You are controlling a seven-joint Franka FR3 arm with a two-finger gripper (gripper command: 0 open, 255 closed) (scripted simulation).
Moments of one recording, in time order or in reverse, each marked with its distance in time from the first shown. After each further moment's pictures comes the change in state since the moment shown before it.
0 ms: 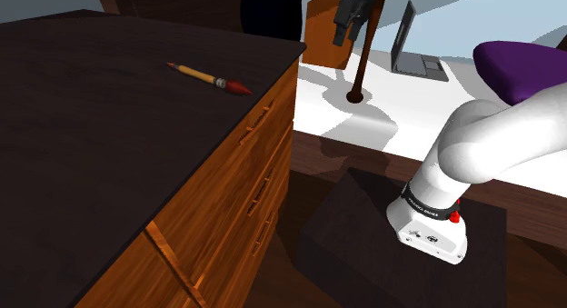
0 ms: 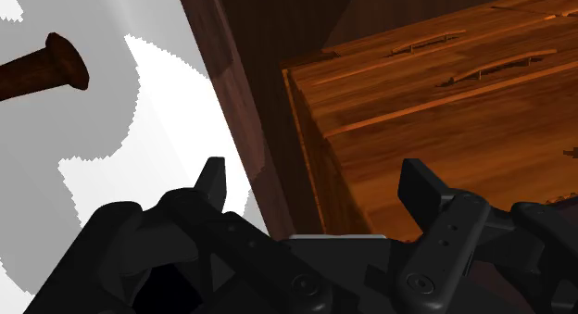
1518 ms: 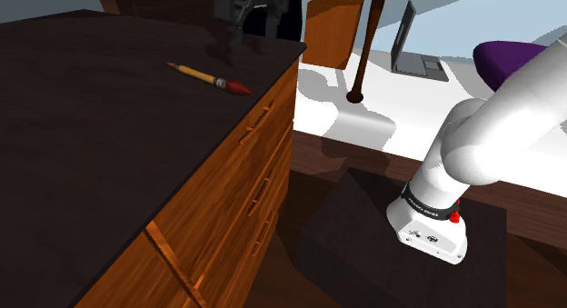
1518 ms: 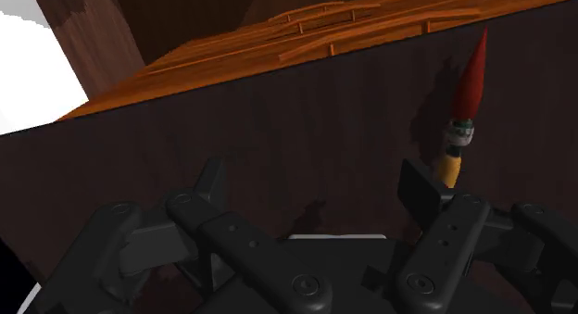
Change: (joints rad) arm 0.098 0.416 0.444 0.457 0.073 -0.033 0.486
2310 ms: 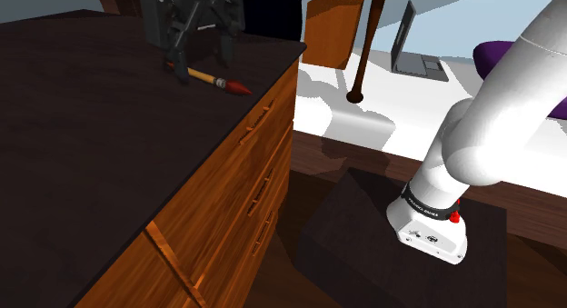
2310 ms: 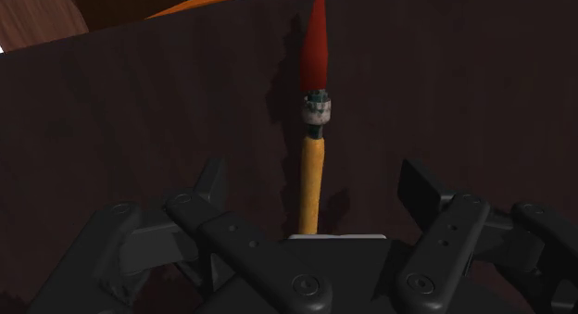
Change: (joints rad) arm 0.042 0.234 0.155 0.186 -0.095 0.019 0.200
